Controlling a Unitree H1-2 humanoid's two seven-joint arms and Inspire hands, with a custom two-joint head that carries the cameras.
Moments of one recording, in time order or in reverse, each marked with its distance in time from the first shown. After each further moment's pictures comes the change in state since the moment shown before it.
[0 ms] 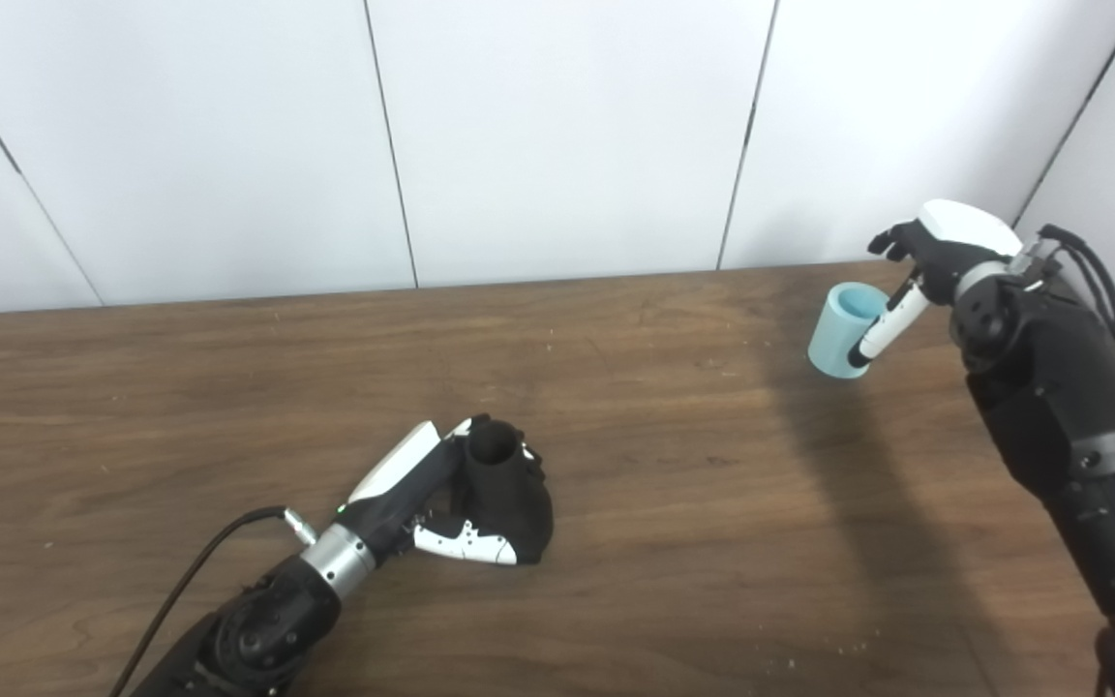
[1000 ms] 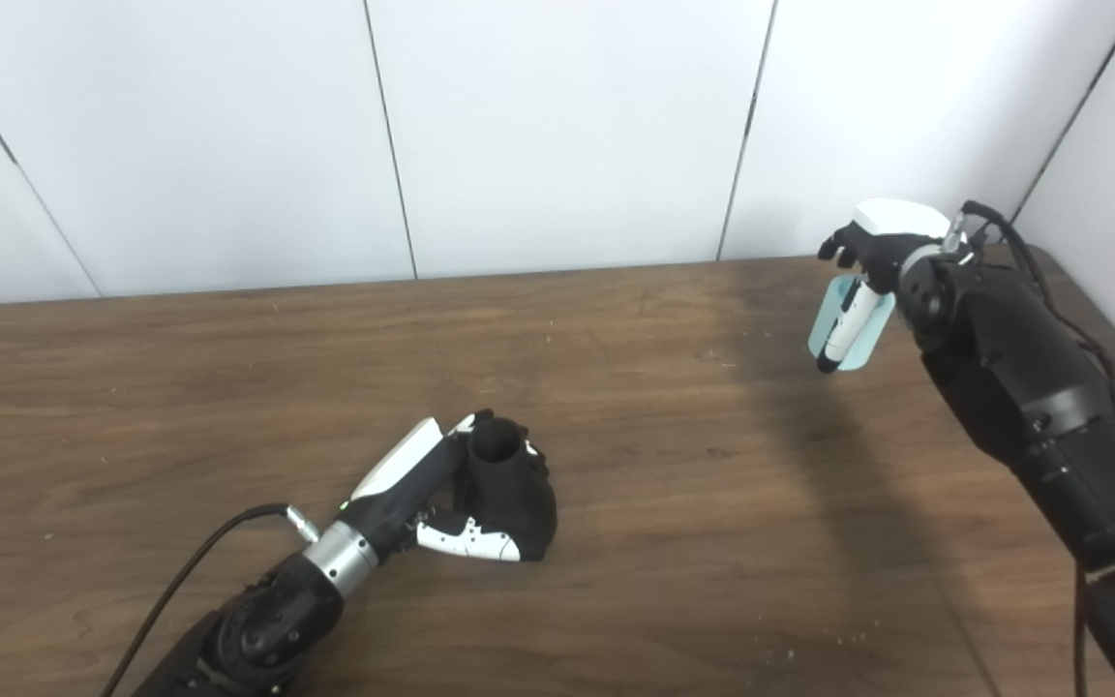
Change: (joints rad) left arm 0.012 -0.005 0.000 -0.012 0.001 0.001 -0.001; right arm -0.088 -0.017 0.188 0.036 -0.043 -0.015 0.089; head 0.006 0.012
